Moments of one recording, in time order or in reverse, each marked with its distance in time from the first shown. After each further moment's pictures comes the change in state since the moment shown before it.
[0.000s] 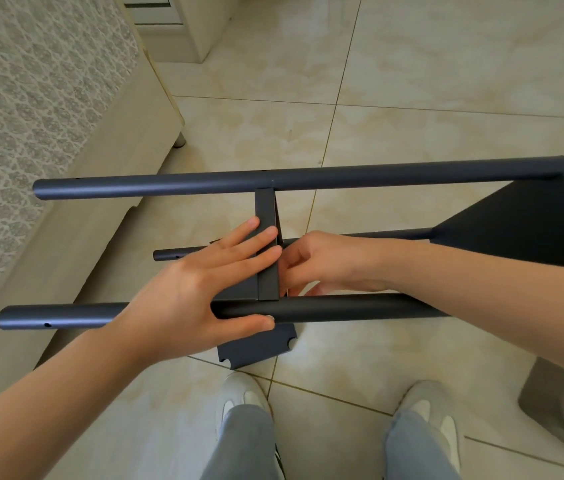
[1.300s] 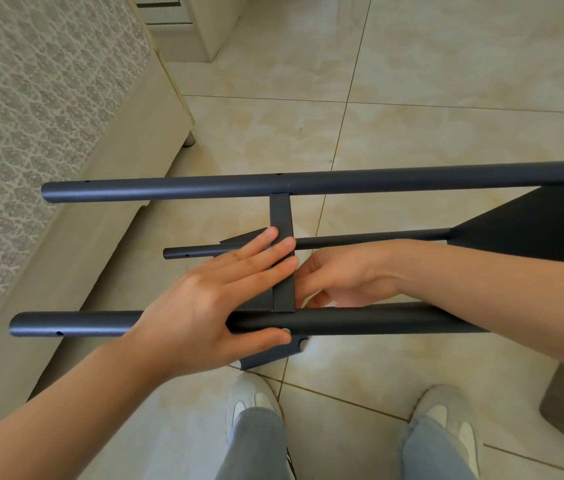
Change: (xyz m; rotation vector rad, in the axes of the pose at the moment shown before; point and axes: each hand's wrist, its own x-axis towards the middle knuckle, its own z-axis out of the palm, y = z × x) left_hand -0.008 0.000 0.008 0.025 0.012 0.066; right_hand 0.009 0.010 0.000 0.200 -0.248 0.161
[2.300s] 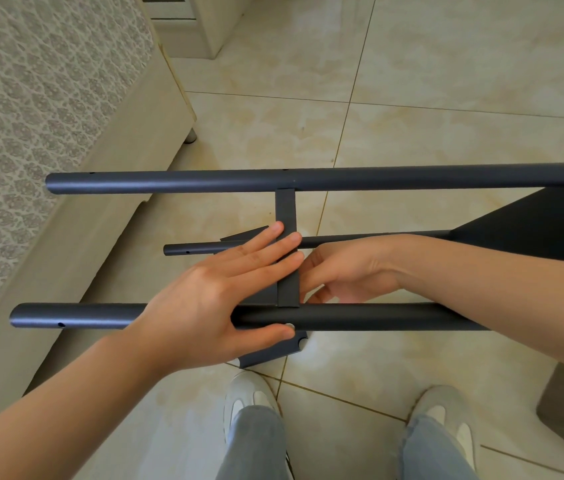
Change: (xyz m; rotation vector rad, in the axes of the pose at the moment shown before) left_hand 0.000 0.000 0.001 -0.048 0.019 -0.015; right_hand 0.001 -0.004 -0.003 0.027 -0.017 0.030
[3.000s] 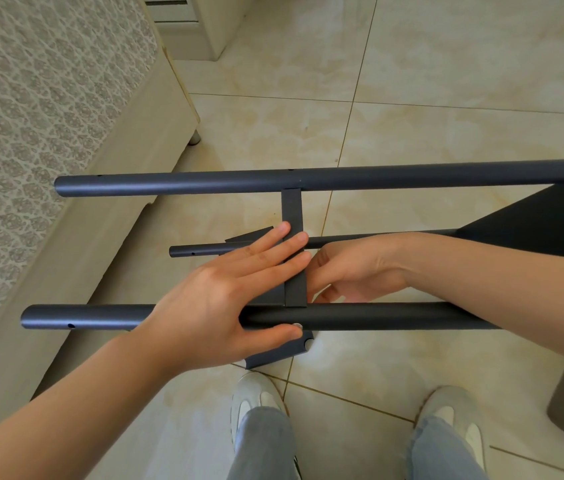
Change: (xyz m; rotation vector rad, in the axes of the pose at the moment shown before) left_hand 0.000 0.000 -0.003 0.014 -0.024 -0.005; right_hand 0.002 -0.001 -0.001 -0.049 0.005 0.000
